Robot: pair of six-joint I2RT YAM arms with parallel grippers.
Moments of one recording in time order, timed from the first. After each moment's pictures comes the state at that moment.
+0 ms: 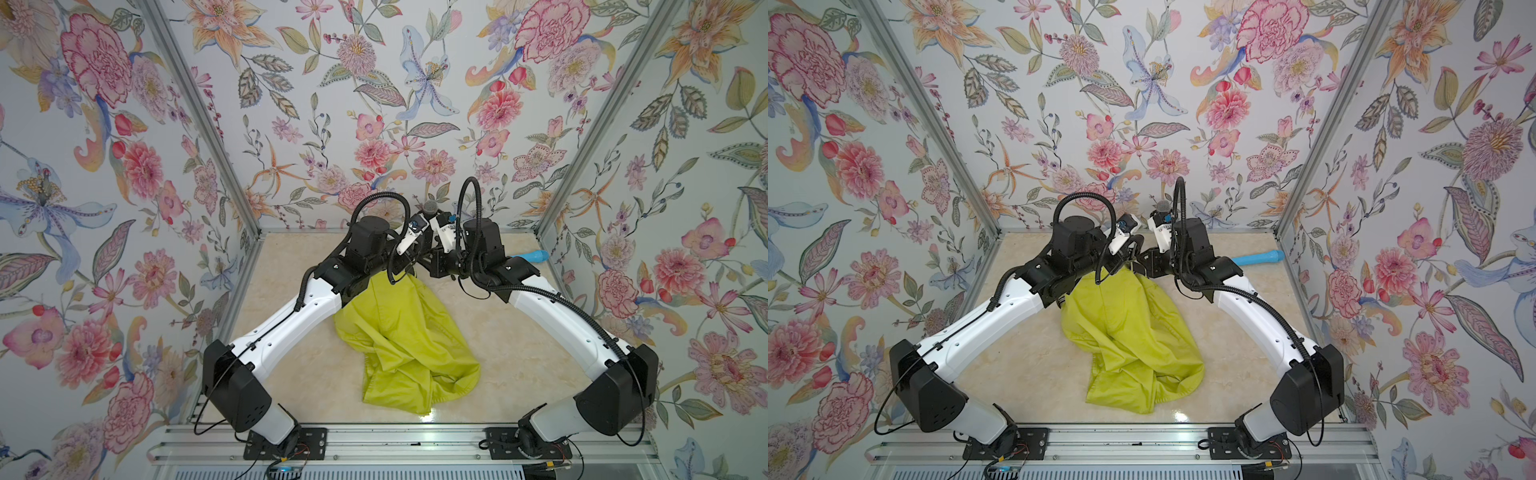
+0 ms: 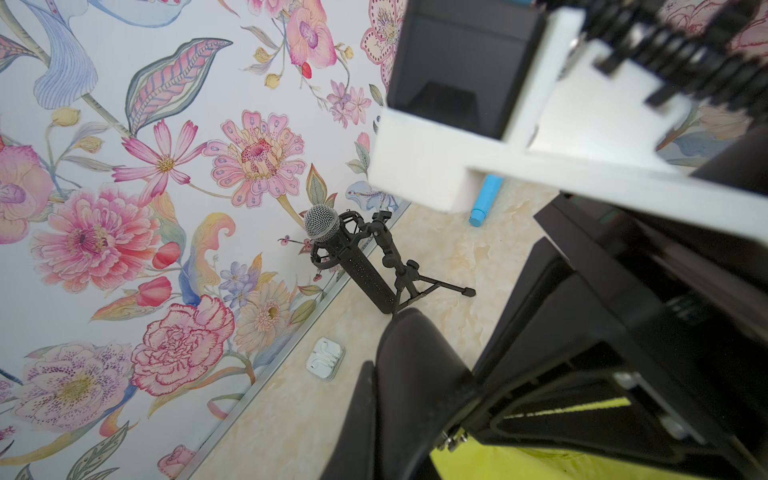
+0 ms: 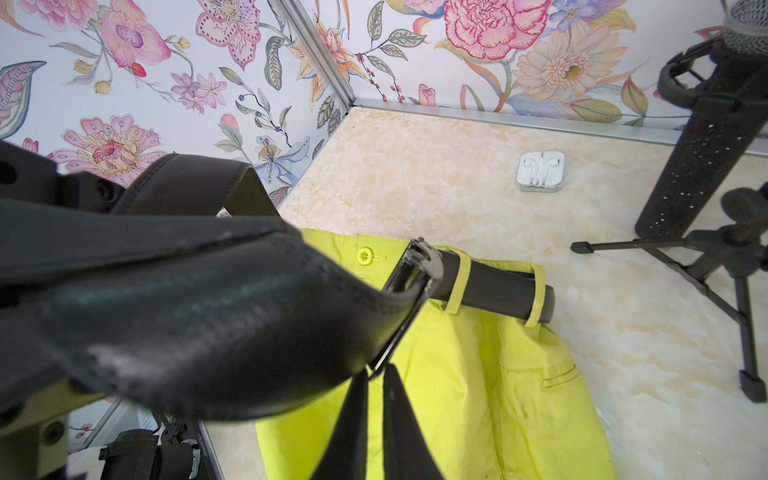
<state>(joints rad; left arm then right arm) -0.70 1.55 1.52 -0.28 0.03 0.39 0.53 1.50 1.42 -0.41 -0.39 0.30</state>
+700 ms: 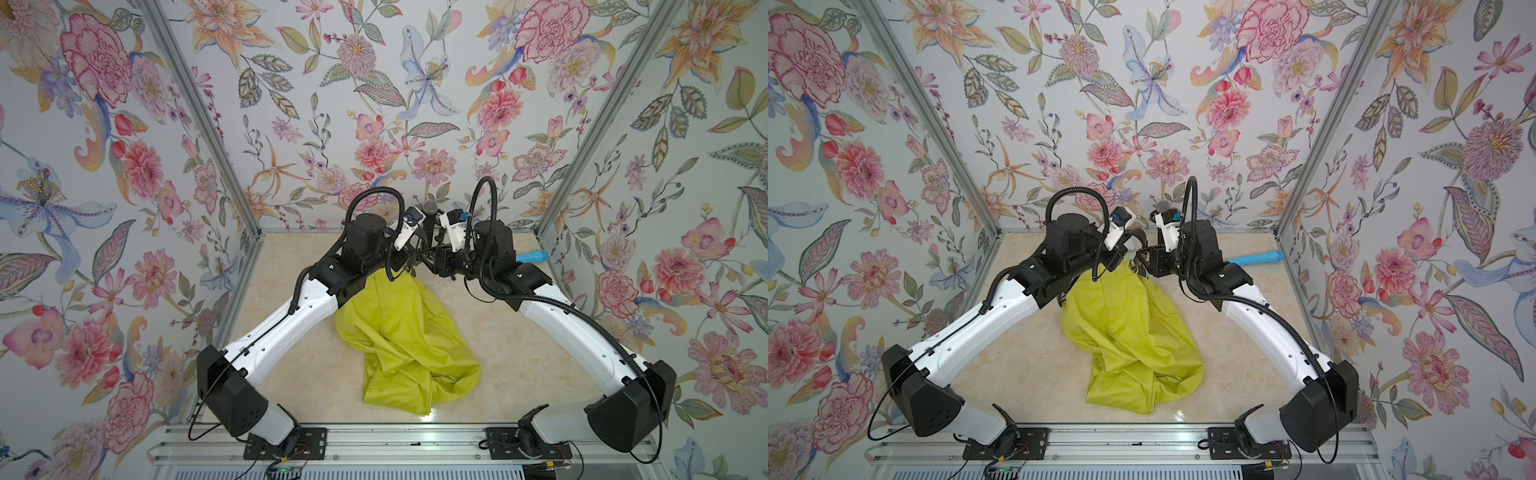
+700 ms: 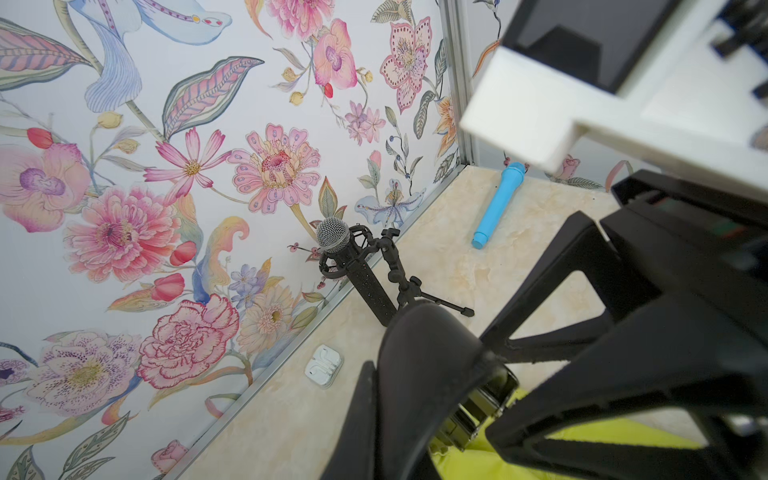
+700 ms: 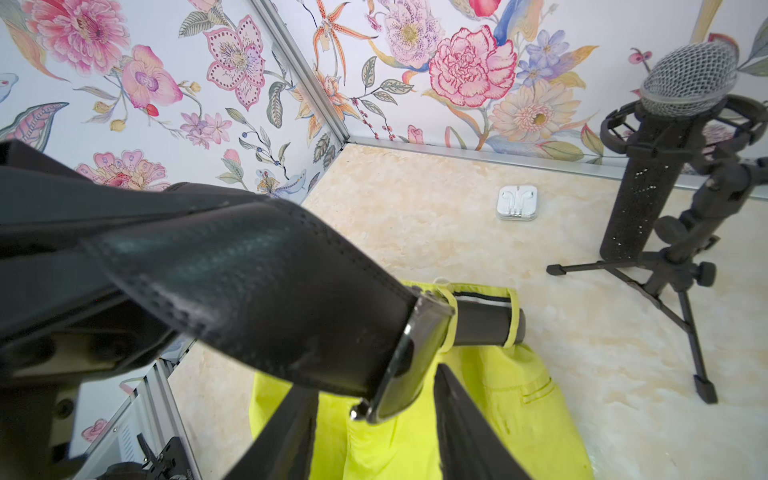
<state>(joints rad) -0.70 1.53 1.54 -0.28 0.00 0.33 0.54 1.41 1.37 -0.35 -0.32 0.33</state>
